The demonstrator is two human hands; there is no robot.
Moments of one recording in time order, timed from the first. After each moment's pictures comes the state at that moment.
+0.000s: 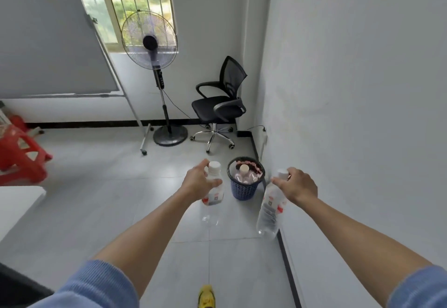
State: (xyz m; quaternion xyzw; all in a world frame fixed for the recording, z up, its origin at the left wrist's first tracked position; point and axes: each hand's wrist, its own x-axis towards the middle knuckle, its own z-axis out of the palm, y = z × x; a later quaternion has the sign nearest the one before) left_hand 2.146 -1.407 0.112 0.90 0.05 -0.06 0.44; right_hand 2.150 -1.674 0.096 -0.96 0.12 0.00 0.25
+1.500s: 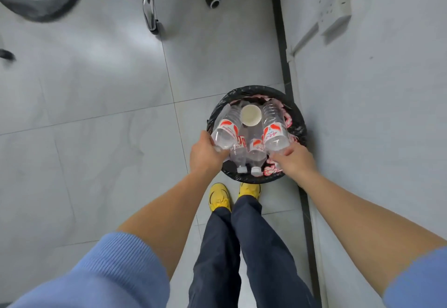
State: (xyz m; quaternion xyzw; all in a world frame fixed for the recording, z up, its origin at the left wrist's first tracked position) left_hand 2.894 -1.517 -0.465 0.84 0.28 -0.36 0.30; right_hand 2.858 -1.730 -0.496 -0.80 0.36 0.38 0.30
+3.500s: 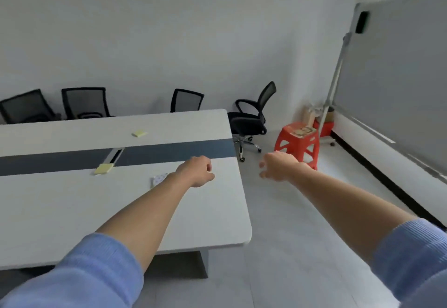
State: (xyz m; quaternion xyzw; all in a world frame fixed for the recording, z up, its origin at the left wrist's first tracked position) left_hand 2.228 -0.797 0.199 0.73 0.66 0.03 0.16; right_hand 2.466 -0.787 0.195 -0.65 -0.76 0.07 -0.04
